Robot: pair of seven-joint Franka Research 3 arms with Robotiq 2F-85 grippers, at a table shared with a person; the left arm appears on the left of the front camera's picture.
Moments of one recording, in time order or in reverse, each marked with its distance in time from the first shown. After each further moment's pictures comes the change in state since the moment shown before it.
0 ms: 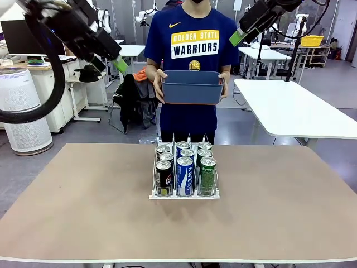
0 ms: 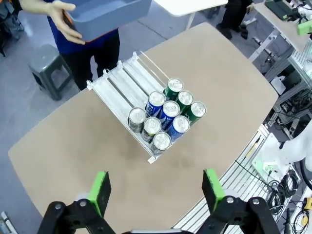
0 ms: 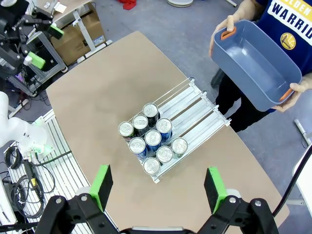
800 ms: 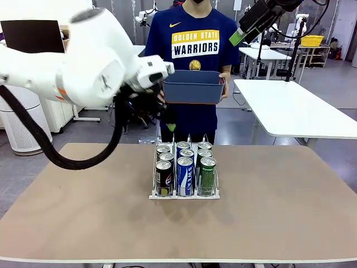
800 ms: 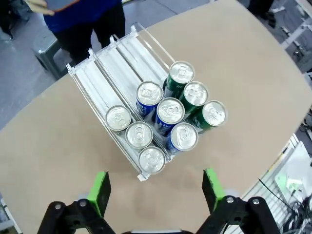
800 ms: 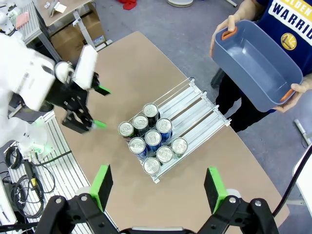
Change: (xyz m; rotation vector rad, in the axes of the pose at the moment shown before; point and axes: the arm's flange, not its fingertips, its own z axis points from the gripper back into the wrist) left arm -0.019 -0.062 -0.180 0.120 0.090 0.016; right arm 0.000 0.000 0.000 0.000 0.000 0.000
